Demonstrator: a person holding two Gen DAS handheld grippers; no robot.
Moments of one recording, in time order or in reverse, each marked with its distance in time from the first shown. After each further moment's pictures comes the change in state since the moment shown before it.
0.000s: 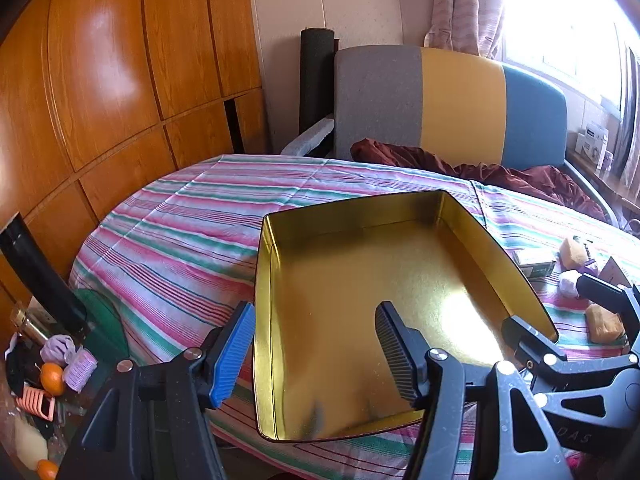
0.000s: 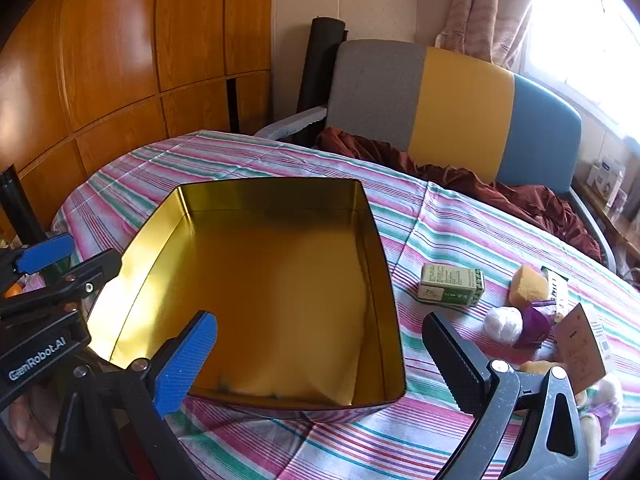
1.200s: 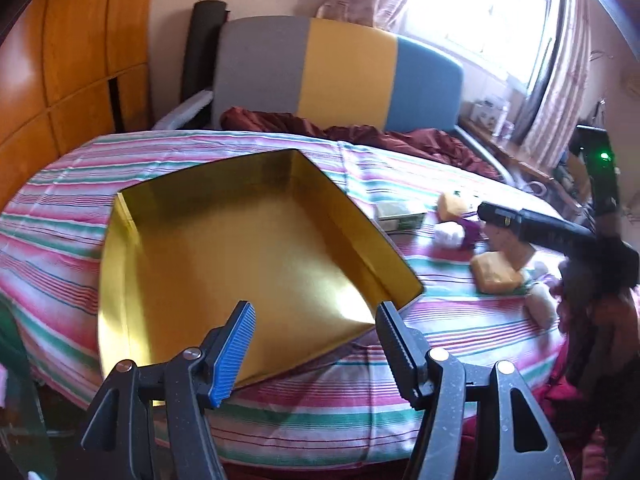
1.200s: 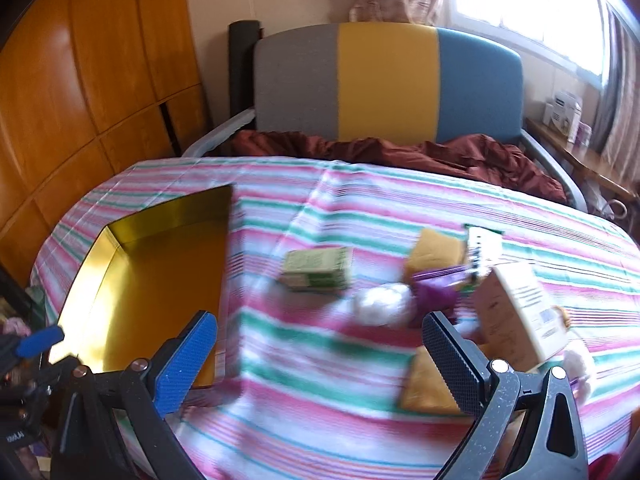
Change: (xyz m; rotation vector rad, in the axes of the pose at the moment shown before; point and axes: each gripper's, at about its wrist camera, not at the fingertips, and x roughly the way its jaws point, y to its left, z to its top) left arm -0.008 -0.060 -0.014 0.088 0.119 -0.449; right arm -0.019 -0.157 -0.006 0.221 0.028 -0.082
